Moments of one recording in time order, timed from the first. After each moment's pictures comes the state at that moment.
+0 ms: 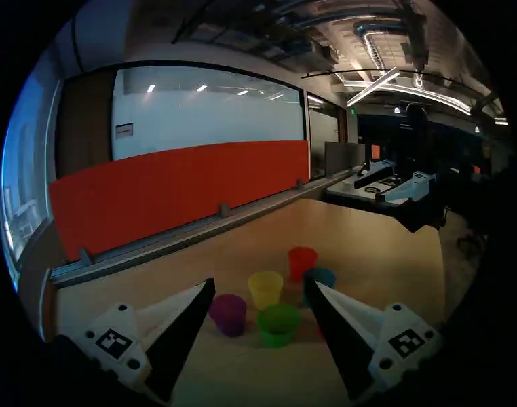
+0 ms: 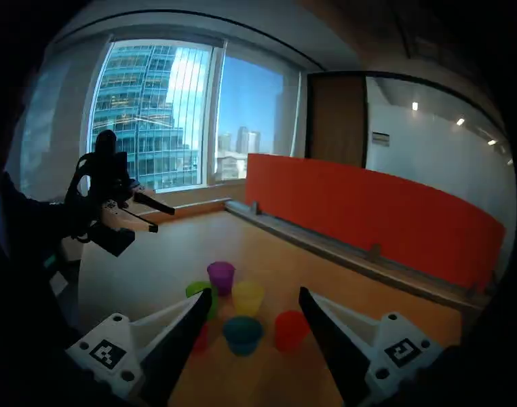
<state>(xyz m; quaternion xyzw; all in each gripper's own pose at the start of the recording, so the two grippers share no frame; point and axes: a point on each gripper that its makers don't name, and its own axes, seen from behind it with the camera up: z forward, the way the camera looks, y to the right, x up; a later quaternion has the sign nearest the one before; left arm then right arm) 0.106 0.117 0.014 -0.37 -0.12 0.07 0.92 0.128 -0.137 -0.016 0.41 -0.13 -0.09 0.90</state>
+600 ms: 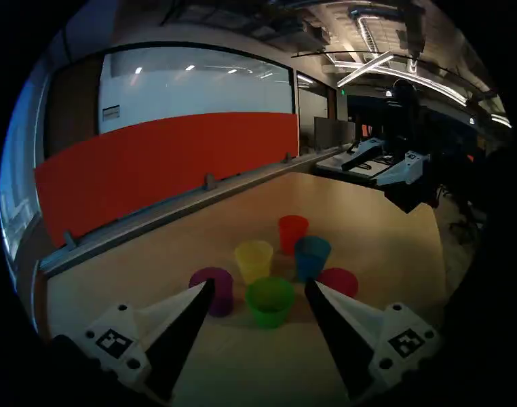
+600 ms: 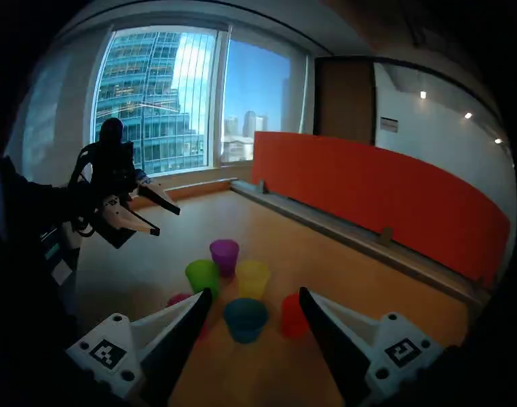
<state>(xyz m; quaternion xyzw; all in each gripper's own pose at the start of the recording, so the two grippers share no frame) 0.046 0.134 0.013 -0.40 -0.17 0.10 0.90 0.082 -0.141 -0.009 0.42 -0.17 -0.11 0.89</state>
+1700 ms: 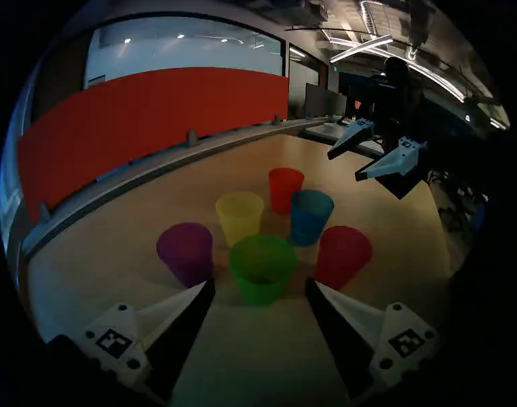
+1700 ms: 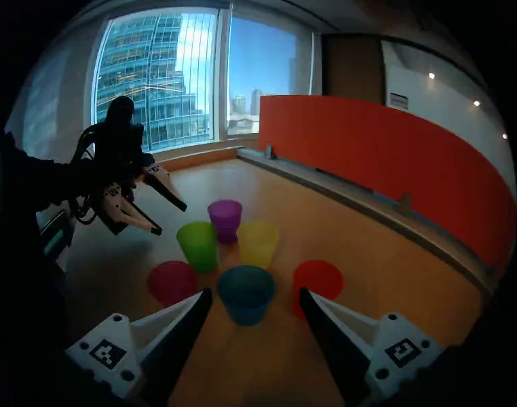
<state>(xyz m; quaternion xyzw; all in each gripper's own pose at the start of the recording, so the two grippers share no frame) -0.041 0.149 0.018 -0.43 -0.25 0.11 0.86 -0.004 -0.152 0.009 0.43 -0.23 -0.12 0.86</state>
